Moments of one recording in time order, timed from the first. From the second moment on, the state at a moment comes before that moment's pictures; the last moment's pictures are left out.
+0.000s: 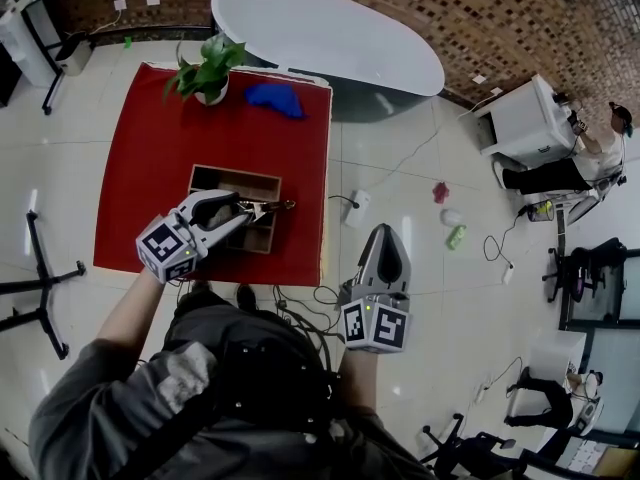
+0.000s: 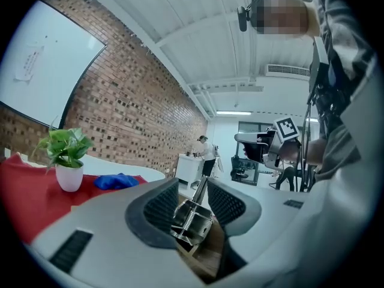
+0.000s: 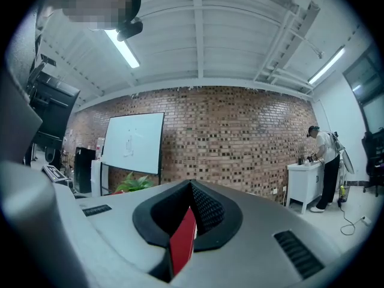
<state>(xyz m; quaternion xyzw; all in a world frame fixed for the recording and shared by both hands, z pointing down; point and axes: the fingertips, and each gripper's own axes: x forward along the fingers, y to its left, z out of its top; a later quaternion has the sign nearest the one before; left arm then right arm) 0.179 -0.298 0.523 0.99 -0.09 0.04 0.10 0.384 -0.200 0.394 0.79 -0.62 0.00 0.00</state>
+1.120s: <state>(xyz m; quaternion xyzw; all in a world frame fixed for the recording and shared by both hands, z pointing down) 0.027 -0.320 0.375 0.97 -0.23 -0.06 0.06 0.255 -0.256 0.344 0.72 -0.69 -0.08 0.01</state>
